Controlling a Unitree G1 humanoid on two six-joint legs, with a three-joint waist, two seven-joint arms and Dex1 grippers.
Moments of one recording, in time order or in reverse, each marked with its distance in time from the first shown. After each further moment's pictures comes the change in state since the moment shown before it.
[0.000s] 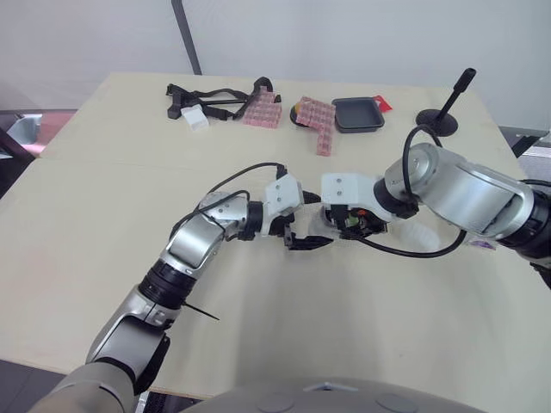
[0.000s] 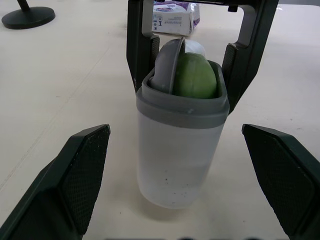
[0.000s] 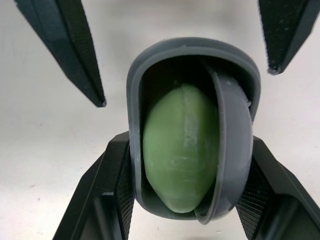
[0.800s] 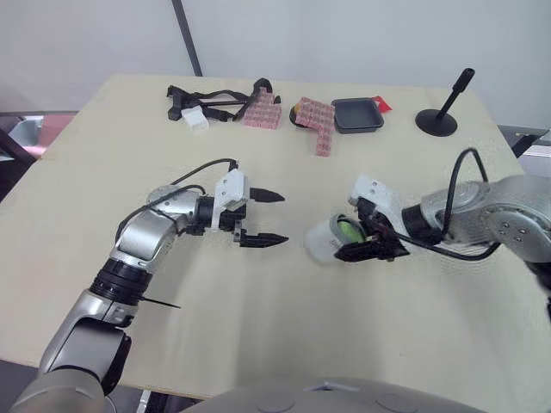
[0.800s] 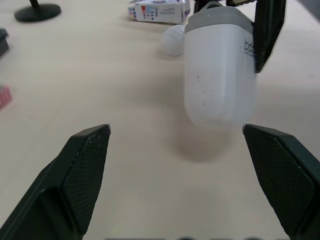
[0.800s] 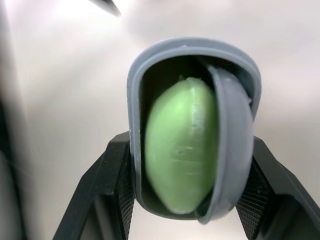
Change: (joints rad) left arm 0.020 0.225 0.126 0.030 -0.191 -0.009 -0.239; right arm 0.316 -0.088 -0.449 -0.076 0.607 0.153 -0.411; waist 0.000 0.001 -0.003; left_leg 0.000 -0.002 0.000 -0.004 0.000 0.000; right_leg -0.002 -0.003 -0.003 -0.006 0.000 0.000
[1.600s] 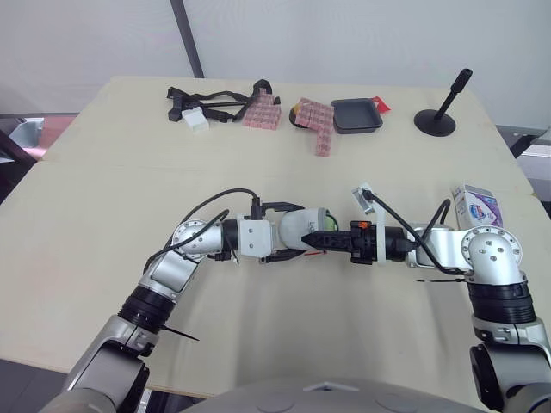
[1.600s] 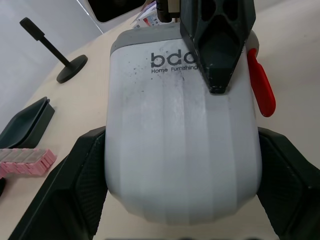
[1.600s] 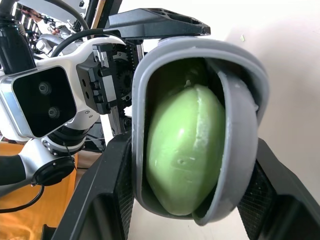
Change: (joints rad) left arm 0.147 -0.126 -0.074 0.110 0.354 -0.711 0.223; right arm 0.422 0.545 -0.509 0.344 0.549 0.077 -0.489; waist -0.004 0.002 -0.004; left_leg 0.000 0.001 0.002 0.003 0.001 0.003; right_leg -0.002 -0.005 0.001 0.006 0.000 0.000
